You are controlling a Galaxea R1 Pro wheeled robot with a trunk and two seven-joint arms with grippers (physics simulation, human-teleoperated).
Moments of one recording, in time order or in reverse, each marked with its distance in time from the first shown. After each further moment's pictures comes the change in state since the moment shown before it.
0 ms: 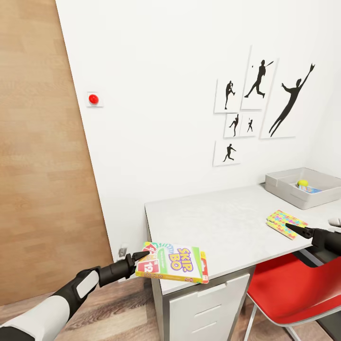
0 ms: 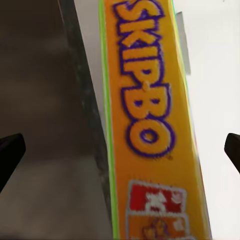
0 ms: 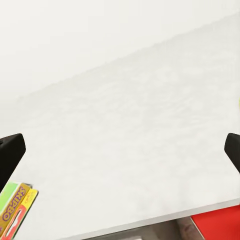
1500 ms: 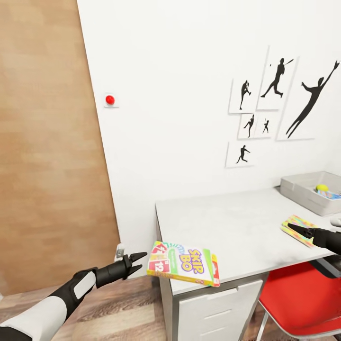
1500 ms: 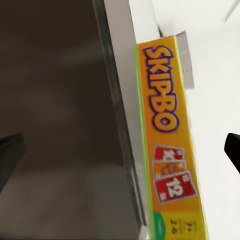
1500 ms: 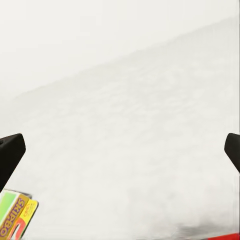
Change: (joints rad) left arm 0.000 0.016 0.001 0.014 -0.015 -0.003 -0.020; right arm -0.001 0.000 0.000 0.000 0.000 0.001 -0.067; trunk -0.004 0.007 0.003
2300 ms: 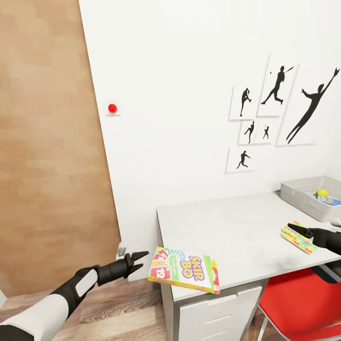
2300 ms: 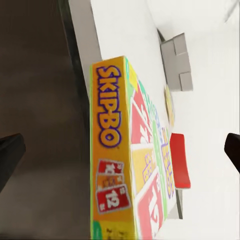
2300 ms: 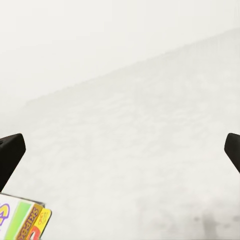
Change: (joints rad) left arm -0.008 -0.007 0.000 -0.013 -0.007 0.003 0.039; right arm 0.000 0.000 0.000 0.000 0.001 0.000 0.000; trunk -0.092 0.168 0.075
